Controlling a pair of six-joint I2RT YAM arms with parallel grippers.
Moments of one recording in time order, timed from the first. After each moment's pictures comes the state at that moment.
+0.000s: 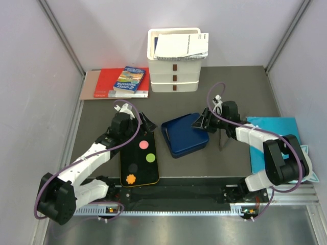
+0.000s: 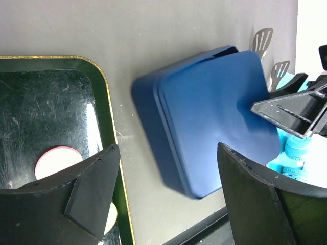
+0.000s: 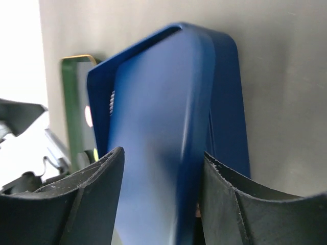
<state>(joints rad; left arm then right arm) -0.44 1.07 0.59 -0.05 0.14 -0.82 0.28 1.46 0.69 0.10 -0.54 0.64</state>
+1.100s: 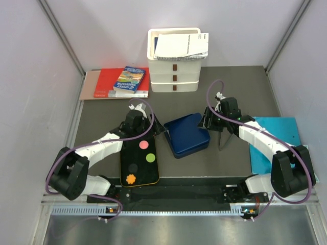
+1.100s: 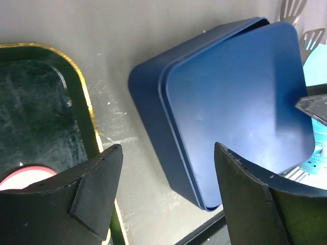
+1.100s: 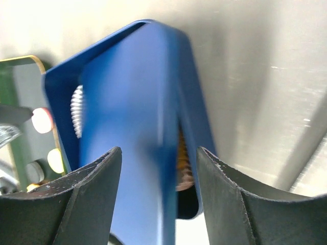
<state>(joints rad) -0.51 1.33 0.66 0.03 0.18 -0.82 0.34 1.34 0.82 -0.28 -0.26 0.50</state>
